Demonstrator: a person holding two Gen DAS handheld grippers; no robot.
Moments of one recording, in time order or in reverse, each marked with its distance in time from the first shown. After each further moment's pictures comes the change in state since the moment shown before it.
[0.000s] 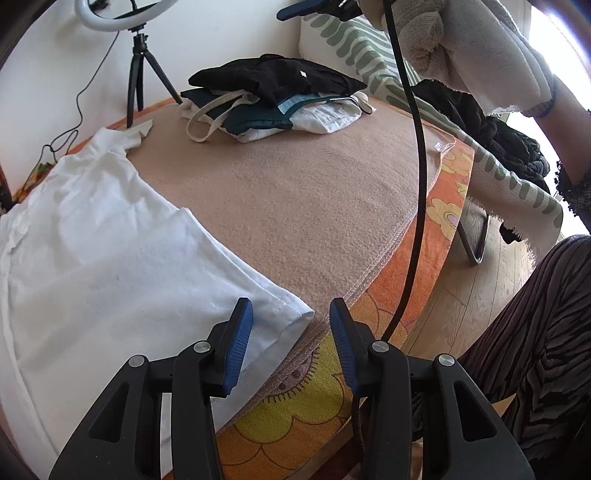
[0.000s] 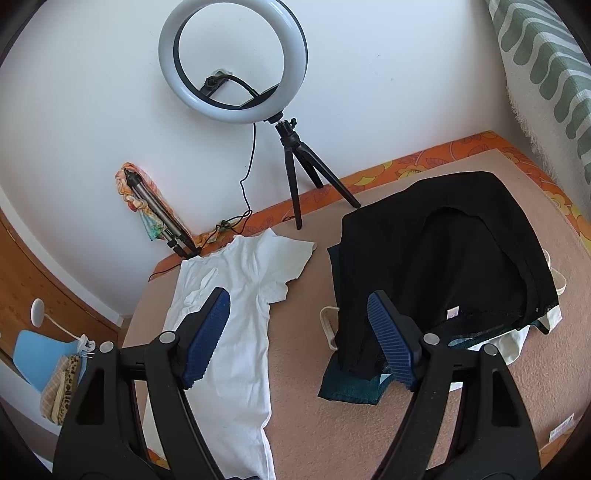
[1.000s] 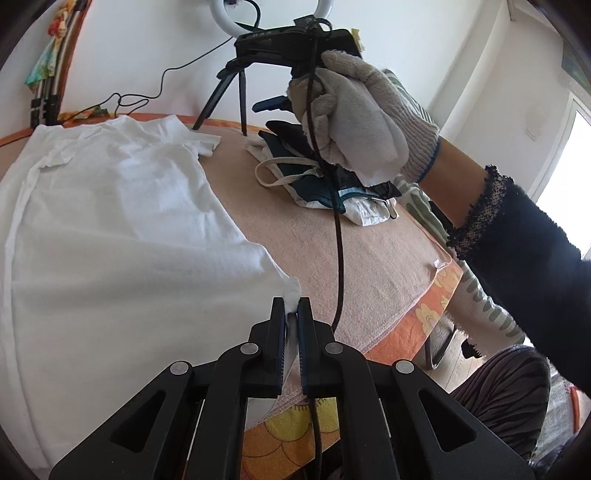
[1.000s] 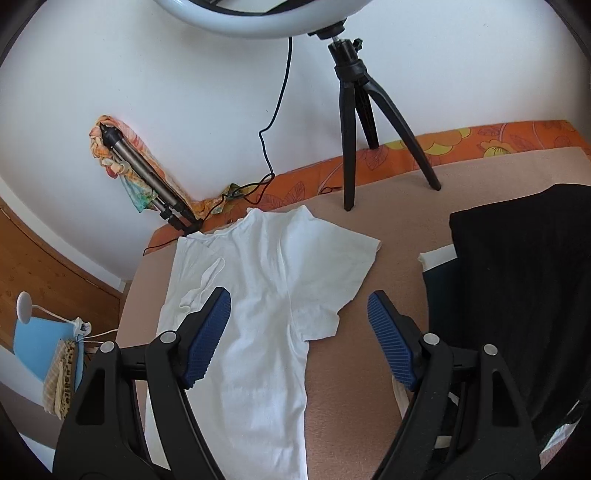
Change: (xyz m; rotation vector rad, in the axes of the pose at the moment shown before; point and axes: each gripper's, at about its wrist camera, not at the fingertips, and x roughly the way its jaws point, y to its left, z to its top) left arm -0.040 0.067 -0.013 -0.394 -0.255 -0.113; right arm 0.179 0.055 0.040 -0.045 0.243 0.027
